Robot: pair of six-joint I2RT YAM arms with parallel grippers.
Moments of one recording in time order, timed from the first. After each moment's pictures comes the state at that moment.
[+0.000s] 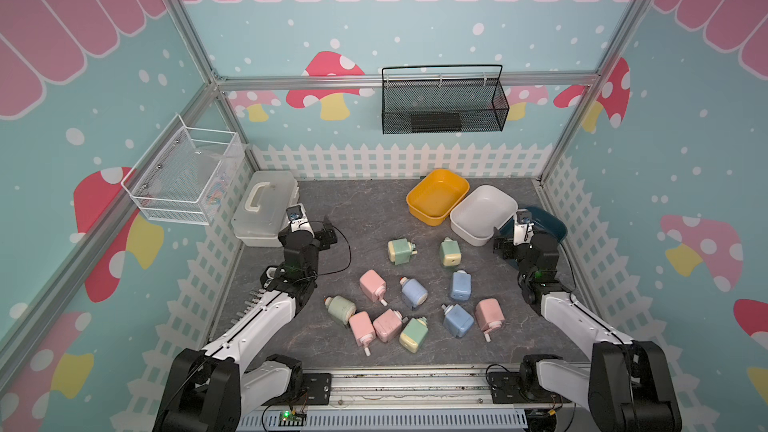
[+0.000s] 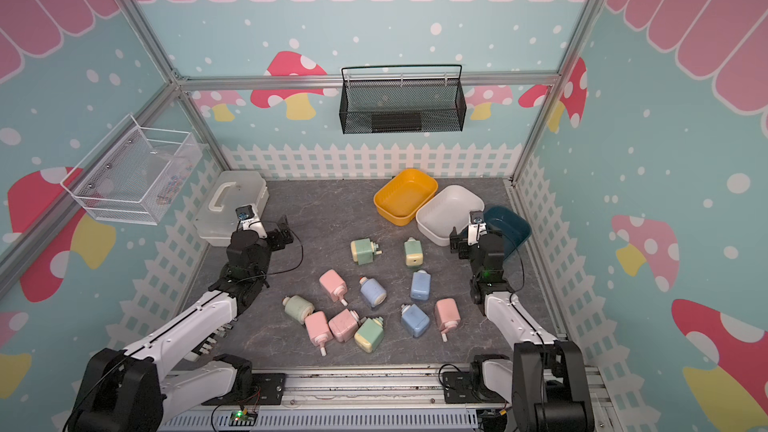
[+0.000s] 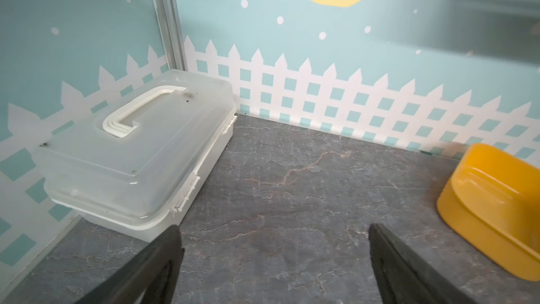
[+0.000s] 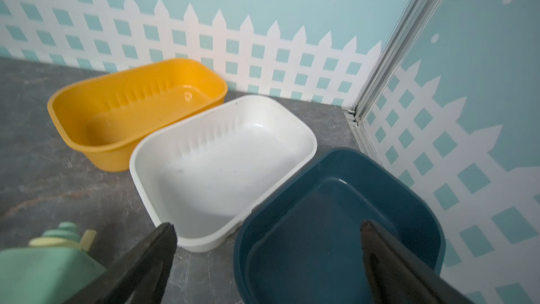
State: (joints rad) left arm -0.26 1.11 0.59 0.30 -0.42 -0.24; right arm 0.03 1.14 0.51 0.40 0.05 -0.12
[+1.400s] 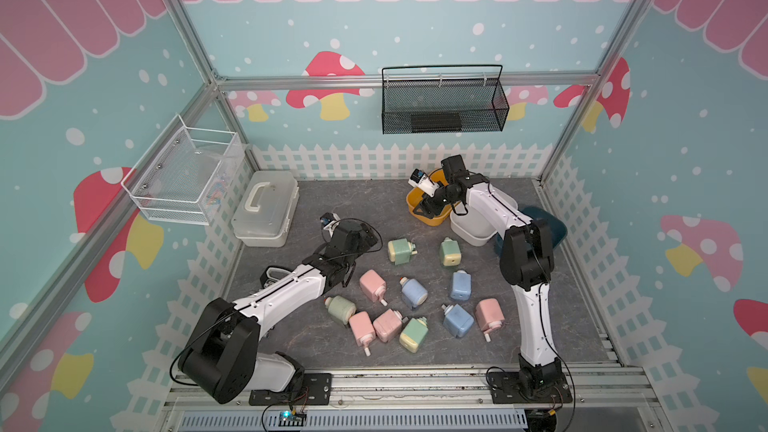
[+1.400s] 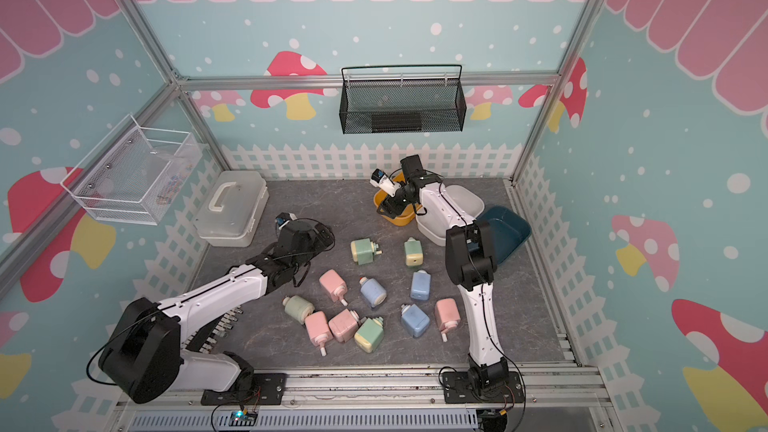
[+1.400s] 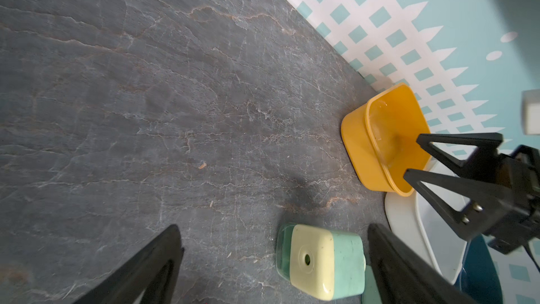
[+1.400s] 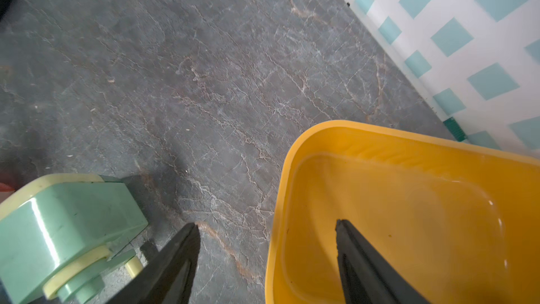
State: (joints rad) left arm -0.49 1.38 0.80 -0.06 -0.27 -0.95; right arm 0.33 2.29 2.06 -0.74 -0.44 -0.61
